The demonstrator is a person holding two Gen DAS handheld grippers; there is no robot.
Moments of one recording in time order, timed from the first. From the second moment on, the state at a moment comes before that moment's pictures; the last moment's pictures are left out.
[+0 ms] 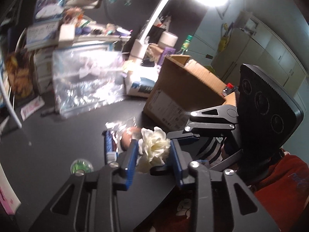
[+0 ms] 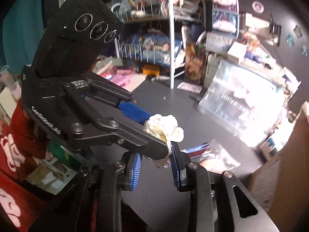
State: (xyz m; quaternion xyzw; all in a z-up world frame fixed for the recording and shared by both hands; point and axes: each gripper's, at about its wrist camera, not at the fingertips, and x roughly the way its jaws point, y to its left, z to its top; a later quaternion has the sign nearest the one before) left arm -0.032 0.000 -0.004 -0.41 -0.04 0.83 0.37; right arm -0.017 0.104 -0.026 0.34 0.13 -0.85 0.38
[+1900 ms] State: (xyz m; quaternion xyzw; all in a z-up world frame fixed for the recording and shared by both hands) left arm -0.084 0.055 0.086 -0.32 0.04 0.89 0.32; right arm -0.024 0.215 0.061 0.31 0.08 -0.90 0.28
